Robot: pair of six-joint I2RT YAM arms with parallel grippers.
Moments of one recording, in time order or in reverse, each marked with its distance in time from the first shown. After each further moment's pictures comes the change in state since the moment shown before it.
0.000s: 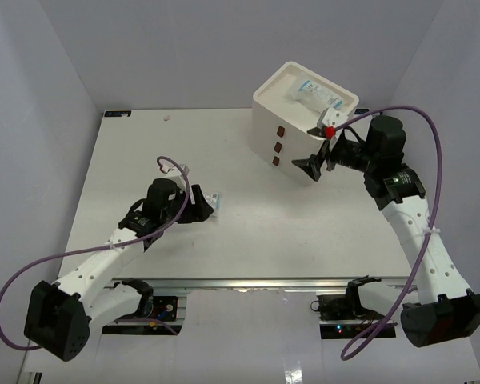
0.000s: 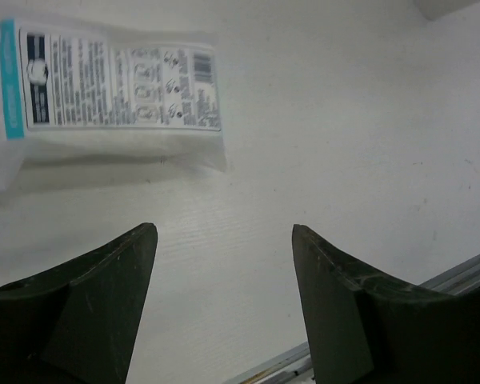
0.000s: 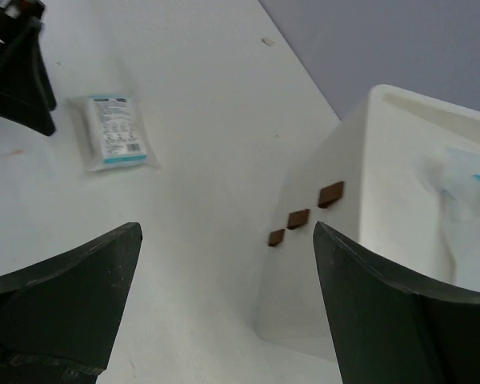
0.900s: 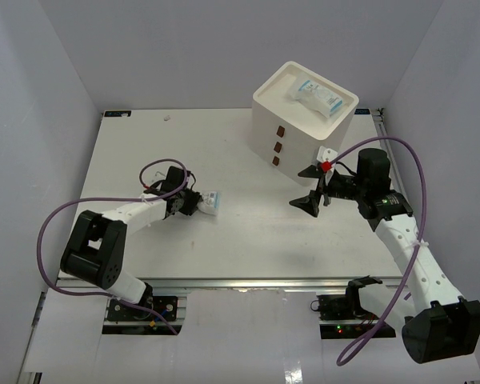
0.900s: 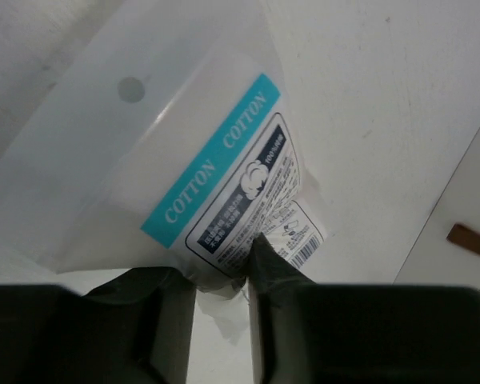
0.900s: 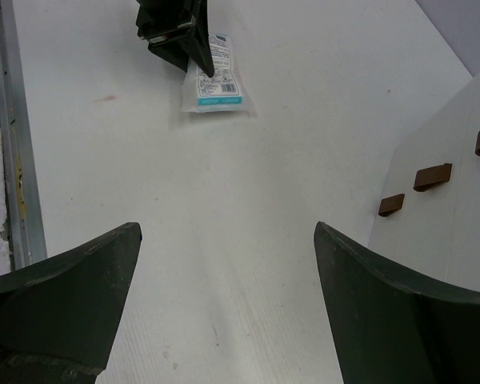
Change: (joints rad) left arm 0.085 0.487 0.151 0.011 -0.237 -0.828; right arm -0.024 -0.114 -0.314 0.001 -0.186 -0.021
